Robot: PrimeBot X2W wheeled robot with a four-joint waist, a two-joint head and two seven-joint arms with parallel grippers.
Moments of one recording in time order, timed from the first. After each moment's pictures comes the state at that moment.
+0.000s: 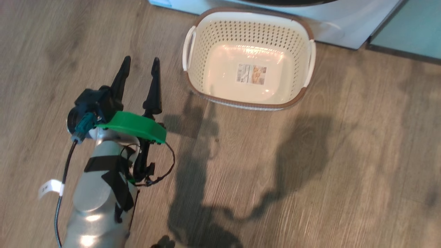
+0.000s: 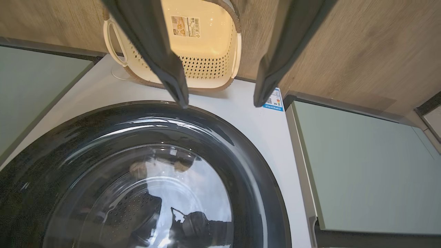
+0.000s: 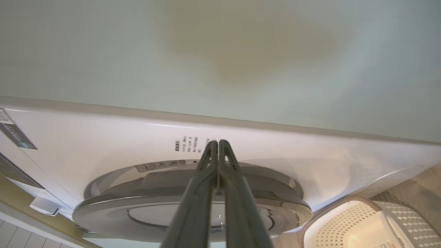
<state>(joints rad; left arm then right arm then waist) -0.47 0.03 0.00 0.30 -0.20 -0.08 -0.26 -0.95 -0.33 0.05 0.64 1.64 0.13 0.15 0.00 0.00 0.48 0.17</state>
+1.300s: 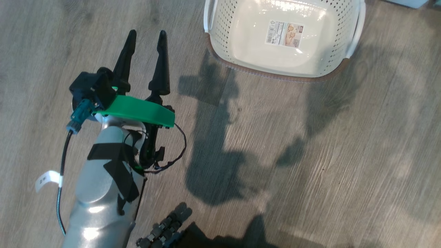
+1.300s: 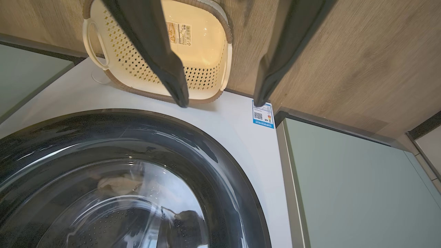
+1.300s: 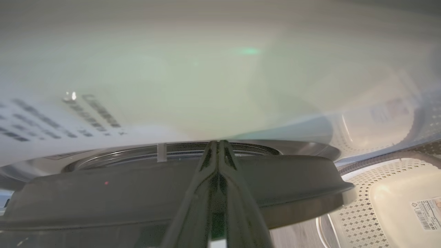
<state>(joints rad) -0.52 0.02 -0.05 0.21 -0.30 -0.03 -0.26 -1.30 -0.28 0.10 0.84 1.61 0.13 0.40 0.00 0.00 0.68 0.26</state>
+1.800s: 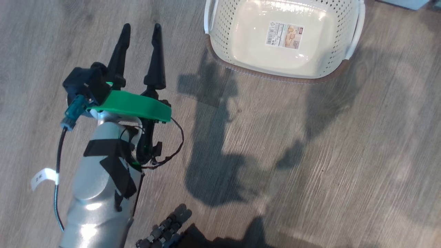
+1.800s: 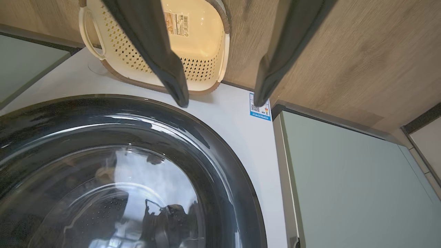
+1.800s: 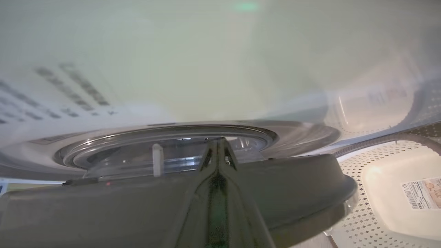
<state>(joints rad) -0.54 0.02 -0.04 0.20 -0.30 -0.02 -0.26 -1.31 -0.28 0.11 0.85 1.60 0.13 0.50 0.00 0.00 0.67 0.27</state>
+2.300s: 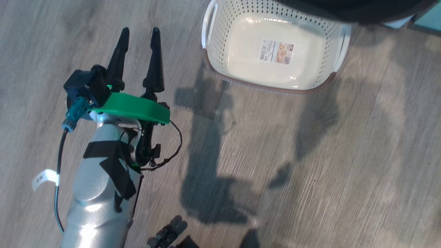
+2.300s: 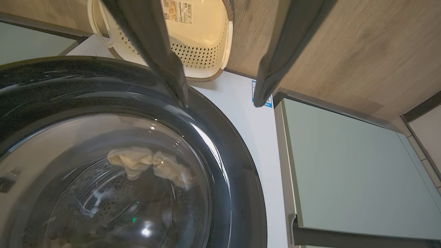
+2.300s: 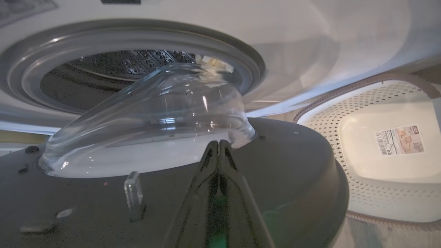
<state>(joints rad) -0.53 0.02 -0.03 0.22 -0.29 -0.03 -0.26 -1.19 -0.25 0.20 0.83 1.57 0.13 0.64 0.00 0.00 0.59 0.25</state>
